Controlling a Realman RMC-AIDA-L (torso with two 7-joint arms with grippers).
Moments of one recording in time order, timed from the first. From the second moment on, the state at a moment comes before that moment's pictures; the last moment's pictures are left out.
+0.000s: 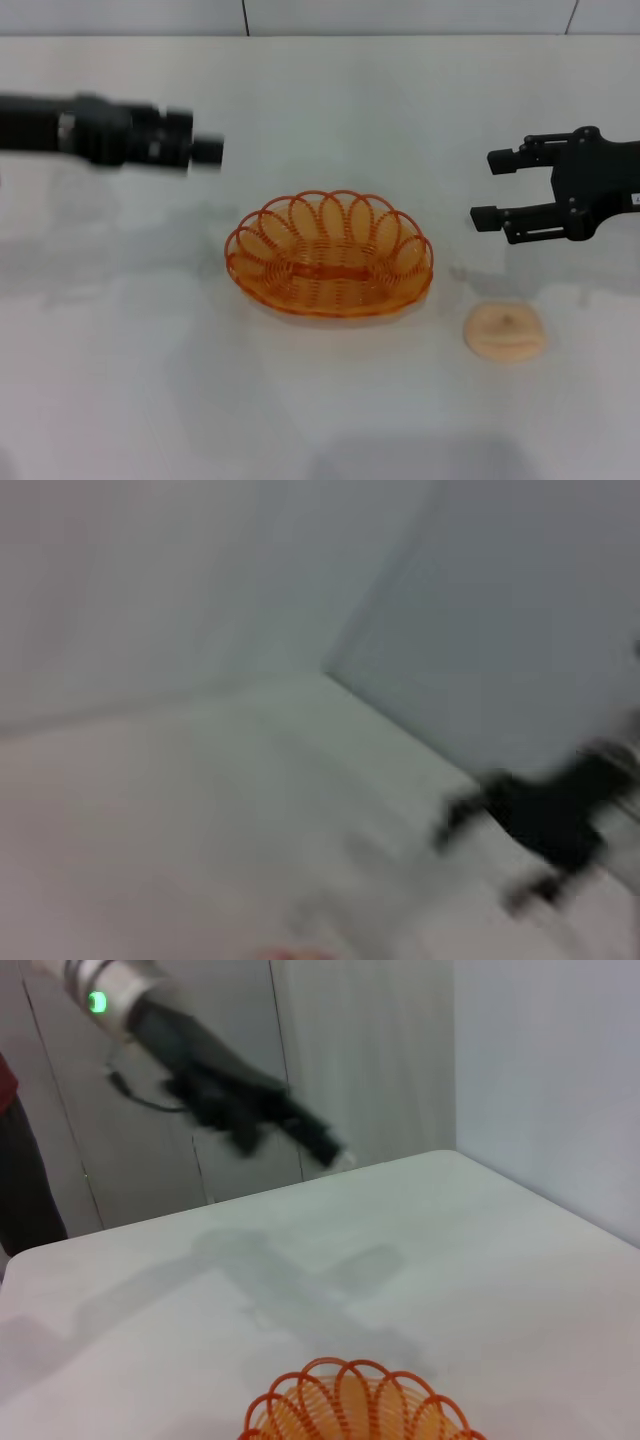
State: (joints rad) left arm -0.53 -1.96 0.79 1.07 1.93 1.81 -2.09; right arm 0.40 2.01 -1.10 -1.21 -1.84 -1.54 1.73
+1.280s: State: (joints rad) left arm -0.51 -1.95 0.89 1.06 2.20 1.96 -1.97; right arm 0.36 2.01 -1.16 -1.37 -2.14 -1.65 1.96
